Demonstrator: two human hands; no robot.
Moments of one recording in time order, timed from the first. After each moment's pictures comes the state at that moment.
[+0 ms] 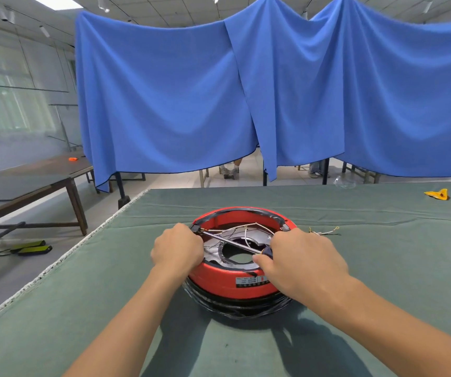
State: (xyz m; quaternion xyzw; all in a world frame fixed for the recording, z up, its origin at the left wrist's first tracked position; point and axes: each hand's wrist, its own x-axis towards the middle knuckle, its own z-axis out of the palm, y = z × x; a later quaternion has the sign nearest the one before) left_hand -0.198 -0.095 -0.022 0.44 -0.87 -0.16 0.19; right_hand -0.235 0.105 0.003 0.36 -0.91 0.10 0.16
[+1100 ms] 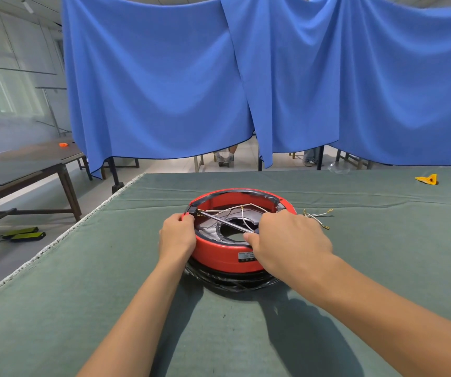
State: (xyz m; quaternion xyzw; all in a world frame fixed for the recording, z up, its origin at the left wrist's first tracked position) left_hand -0.202 -0.100 -0.057 0.37 -0.73 -0.47 0.34; right_hand -0.214 0.100 0.008 0.36 -0.92 0.10 0.12
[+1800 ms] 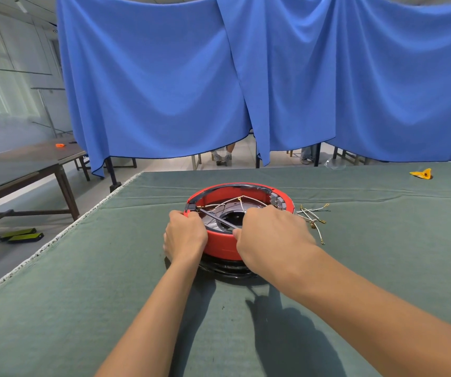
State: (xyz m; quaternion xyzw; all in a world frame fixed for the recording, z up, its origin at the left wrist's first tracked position) left_hand -0.204 -0.074 -0.053 0.46 -0.72 -0.40 0.32; right_hand -0.184 0.093 0.026 0.34 -0.93 0.10 0.06
